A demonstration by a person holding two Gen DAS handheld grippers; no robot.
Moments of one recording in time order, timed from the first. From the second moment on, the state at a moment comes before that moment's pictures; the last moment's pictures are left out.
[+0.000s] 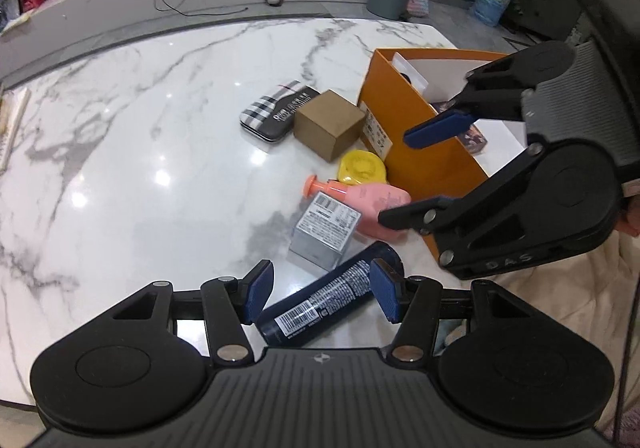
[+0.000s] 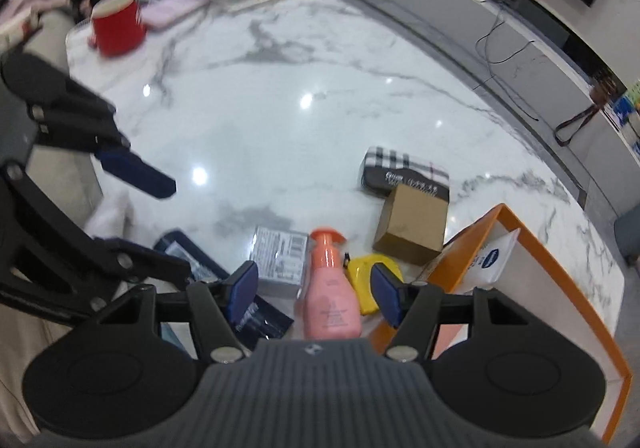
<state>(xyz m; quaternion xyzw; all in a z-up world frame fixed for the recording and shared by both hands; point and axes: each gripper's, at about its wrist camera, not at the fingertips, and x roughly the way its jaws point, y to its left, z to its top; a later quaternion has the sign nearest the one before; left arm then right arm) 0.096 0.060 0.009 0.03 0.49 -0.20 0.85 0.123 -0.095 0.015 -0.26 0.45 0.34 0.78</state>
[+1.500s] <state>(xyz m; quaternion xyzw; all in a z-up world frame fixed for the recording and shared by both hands) 0.128 0.036 -0.070 0.07 0.59 -0.22 0.78 0.165 -0.058 -0.059 -0.17 0.53 0.34 0.75</state>
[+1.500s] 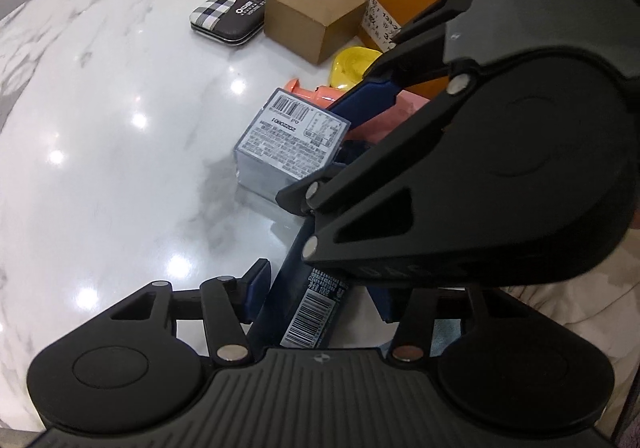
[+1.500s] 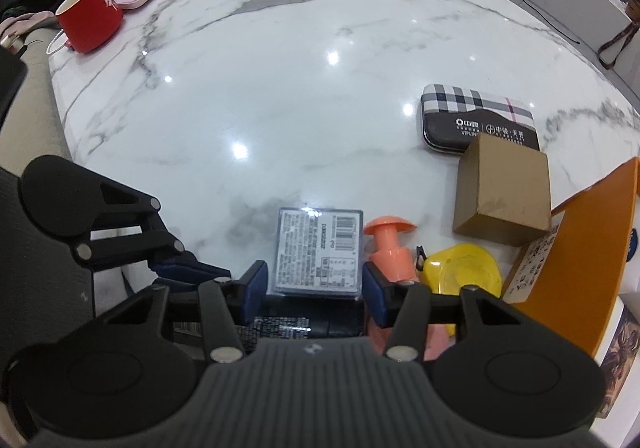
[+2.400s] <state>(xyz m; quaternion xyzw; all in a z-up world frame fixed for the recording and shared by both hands) 0.104 0.035 -0.024 0.04 0.58 -0.20 0.79 0.134 -0.133 0.033 -0.13 0.46 0.32 0.82</state>
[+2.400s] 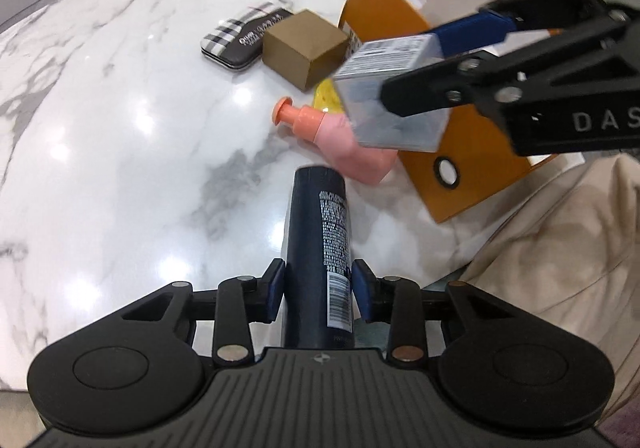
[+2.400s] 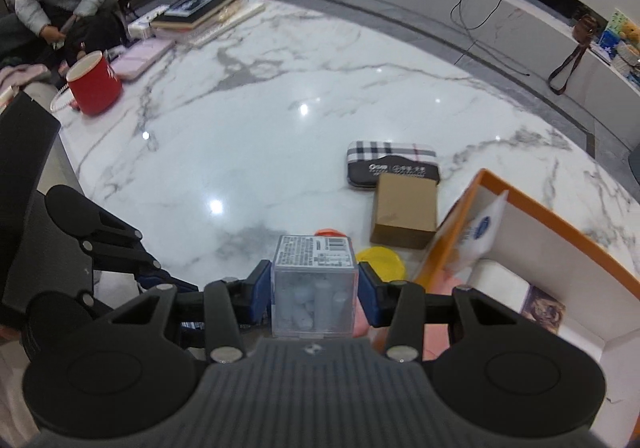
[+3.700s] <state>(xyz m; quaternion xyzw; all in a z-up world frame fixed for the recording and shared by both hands) 0.139 0.004 -0.065 0.15 0.63 -0.11 0.76 0.175 -0.297 -0.035 0.00 0.53 0.11 0.84</state>
